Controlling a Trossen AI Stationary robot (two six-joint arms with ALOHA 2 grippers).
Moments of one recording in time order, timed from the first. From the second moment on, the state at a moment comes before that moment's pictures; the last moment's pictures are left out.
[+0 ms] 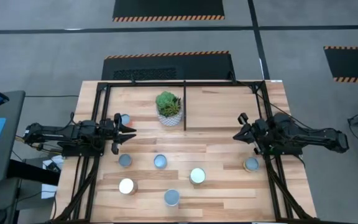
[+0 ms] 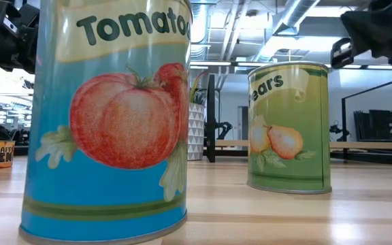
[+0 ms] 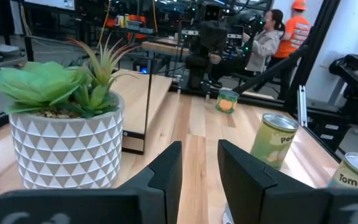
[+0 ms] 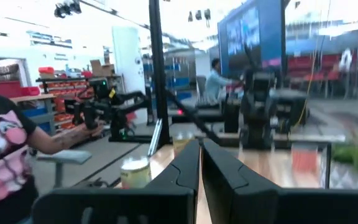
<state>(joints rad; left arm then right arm) -0.06 0.05 0.04 -0.04 -0.12 -0.18 -0.19 0.16 0.01 0.41 -0.49 0.18</state>
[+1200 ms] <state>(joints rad) -0.06 0.06 0.02 0.65 -0.22 0.28 -0.19 0.16 0.01 0.77 -0.20 0.04</state>
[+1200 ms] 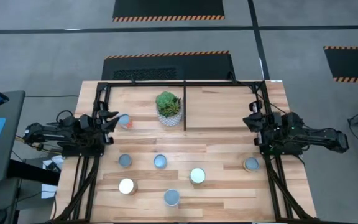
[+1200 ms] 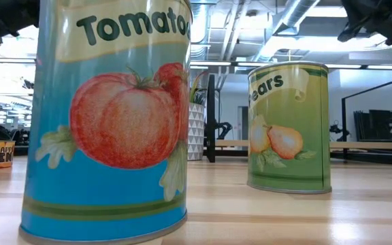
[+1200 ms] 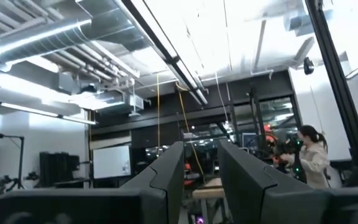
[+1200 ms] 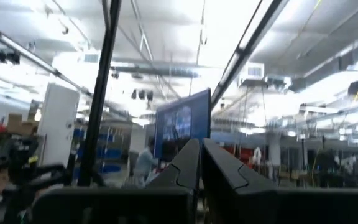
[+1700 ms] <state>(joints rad) 0.02 0.56 0.28 0.64 -0.27 0.31 -0.19 0.27 0.01 0.80 -0.12 0.04</state>
